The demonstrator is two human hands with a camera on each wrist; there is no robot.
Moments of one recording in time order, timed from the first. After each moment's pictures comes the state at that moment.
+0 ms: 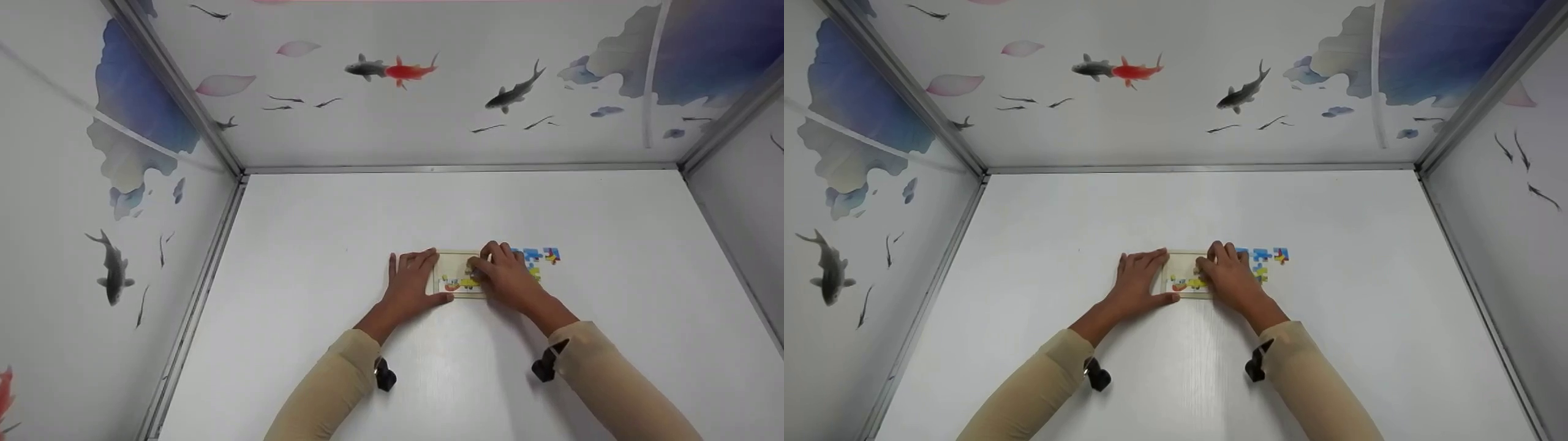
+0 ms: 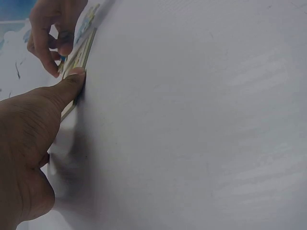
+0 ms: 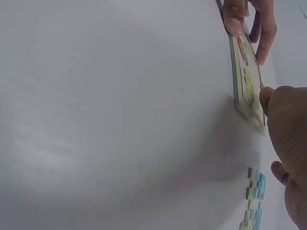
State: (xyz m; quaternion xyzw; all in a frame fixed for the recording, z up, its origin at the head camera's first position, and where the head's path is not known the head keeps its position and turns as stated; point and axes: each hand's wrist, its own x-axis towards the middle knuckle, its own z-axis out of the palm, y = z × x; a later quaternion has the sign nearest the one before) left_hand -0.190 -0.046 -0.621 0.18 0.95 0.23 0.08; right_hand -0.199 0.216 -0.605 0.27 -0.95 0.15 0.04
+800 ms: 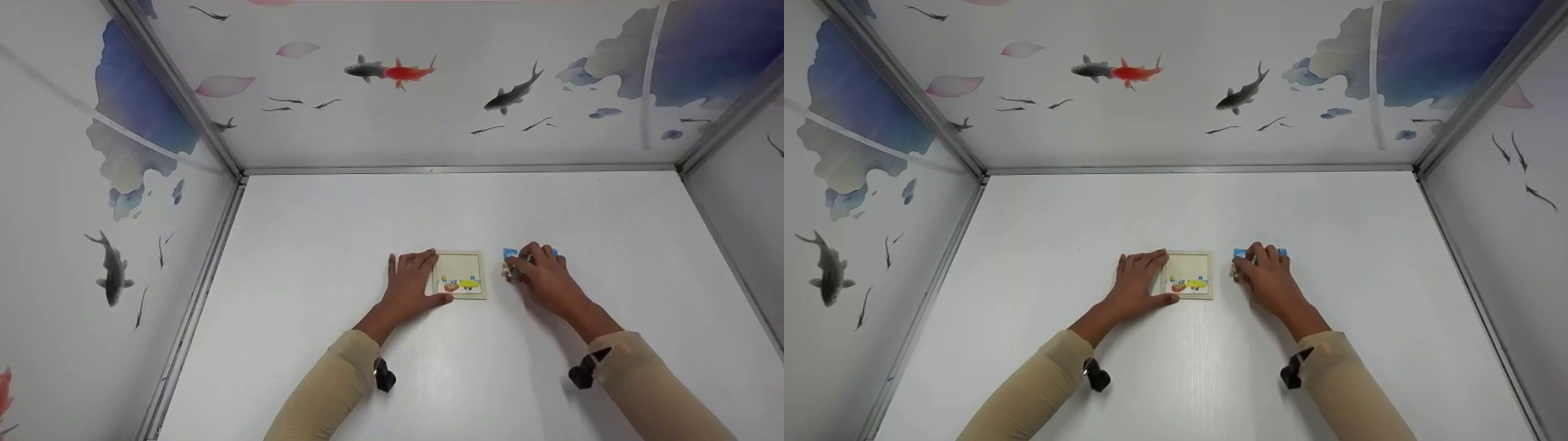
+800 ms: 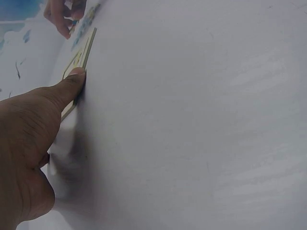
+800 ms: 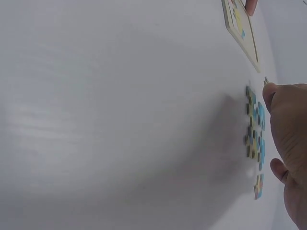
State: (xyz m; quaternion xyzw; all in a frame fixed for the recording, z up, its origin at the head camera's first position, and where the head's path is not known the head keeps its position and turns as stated) left_hand -0.190 -0.047 -0.621 0.19 0.95 0.24 0.07; right_hand -0.190 0.285 -0.600 0.22 -0.96 0.17 0.03
